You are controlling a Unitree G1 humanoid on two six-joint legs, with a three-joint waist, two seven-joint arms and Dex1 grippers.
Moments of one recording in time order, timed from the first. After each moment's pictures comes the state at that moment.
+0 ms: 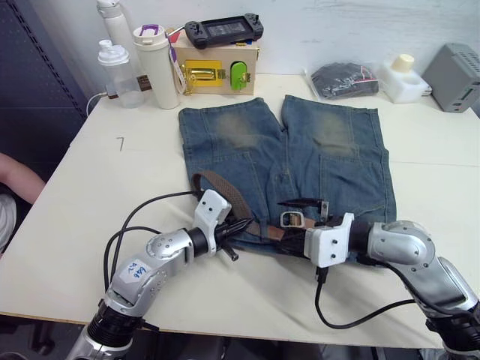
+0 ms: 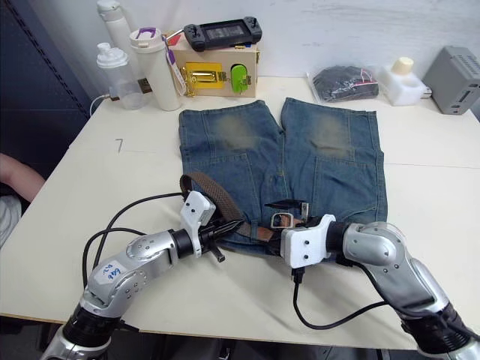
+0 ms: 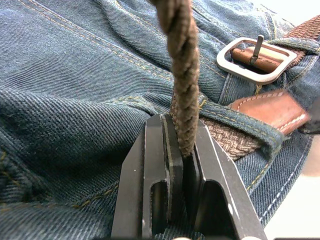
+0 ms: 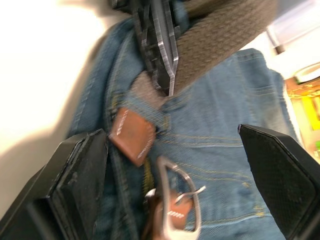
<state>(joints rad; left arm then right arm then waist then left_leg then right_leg) -0.25 0.43 -0.26 -0.41 -0.53 0.71 -0.29 -0.21 -0.78 0.15 -0.42 -0.07 -0.11 0.89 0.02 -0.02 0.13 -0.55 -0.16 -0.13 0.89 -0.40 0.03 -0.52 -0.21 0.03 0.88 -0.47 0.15</state>
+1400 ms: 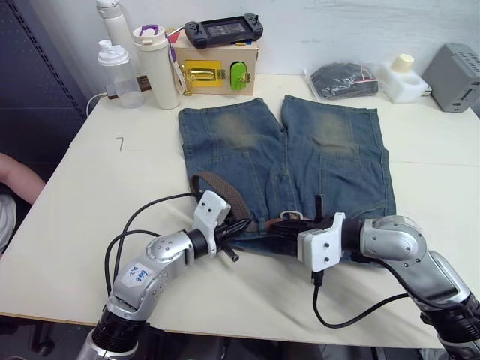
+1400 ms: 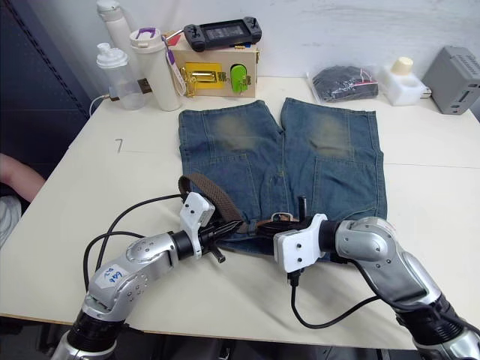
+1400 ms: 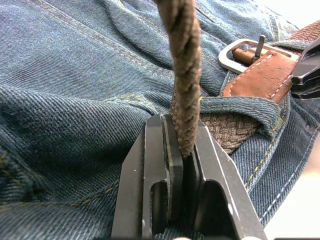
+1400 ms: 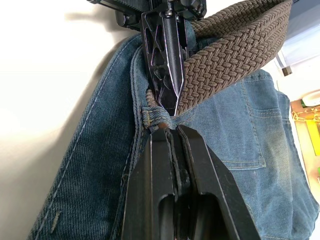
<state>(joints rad) -0.22 0.37 -0.21 -0.43 -0.46 0.75 -0.32 -0.27 -0.79 0.21 -0.39 -0.11 -0.15 0.93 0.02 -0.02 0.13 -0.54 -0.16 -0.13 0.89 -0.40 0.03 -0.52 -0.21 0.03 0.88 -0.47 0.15</state>
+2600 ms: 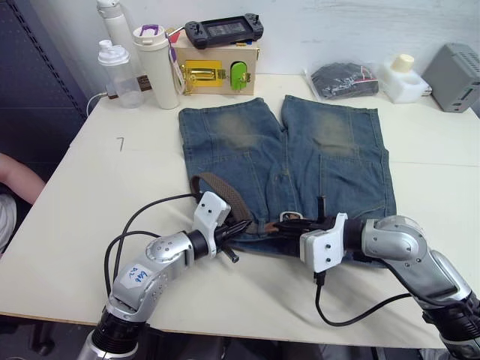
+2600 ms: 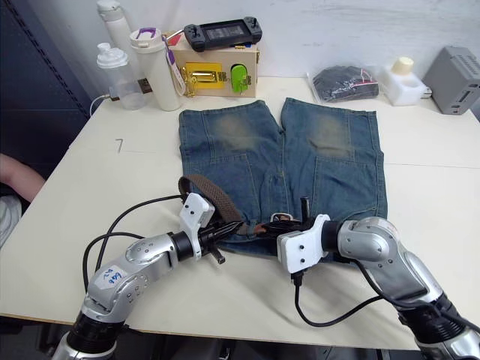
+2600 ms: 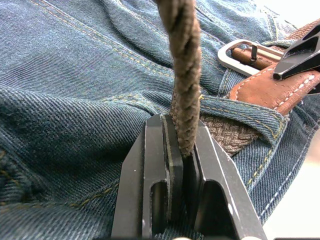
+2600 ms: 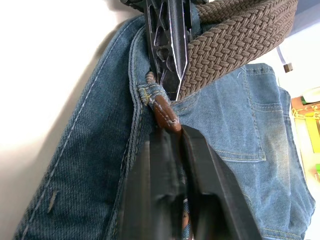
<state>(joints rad) -0.21 0.37 -0.21 -0.44 -0.46 0.76 -0.32 -0.26 -0.80 0.21 -0.35 -0.13 -0.22 0.93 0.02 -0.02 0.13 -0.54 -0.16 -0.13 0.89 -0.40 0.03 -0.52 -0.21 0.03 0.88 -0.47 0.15</state>
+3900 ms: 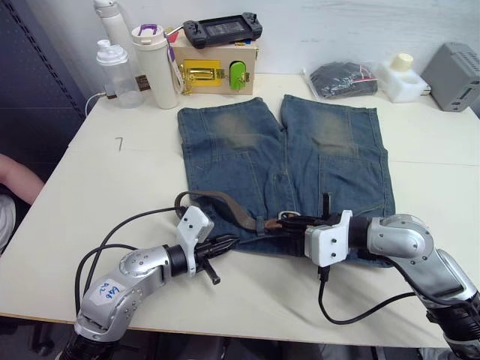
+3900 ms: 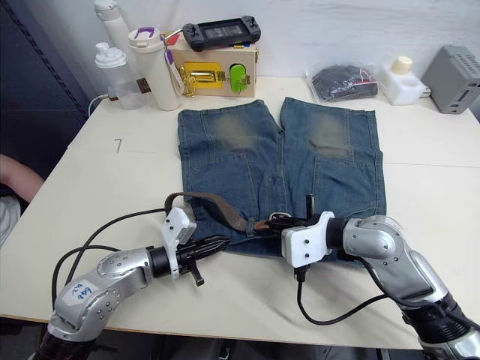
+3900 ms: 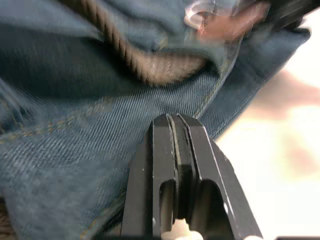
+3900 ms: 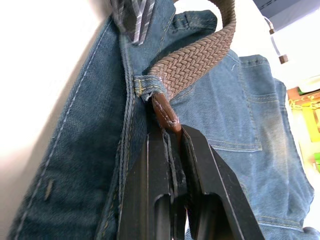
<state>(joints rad) -0.08 0.50 -0.11 -0.55 -0.53 0.79 -0.47 -0.26 -0.81 0.18 -0.36 -0.07 -0.18 0.93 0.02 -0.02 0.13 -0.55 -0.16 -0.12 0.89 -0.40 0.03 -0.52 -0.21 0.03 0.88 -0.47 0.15</state>
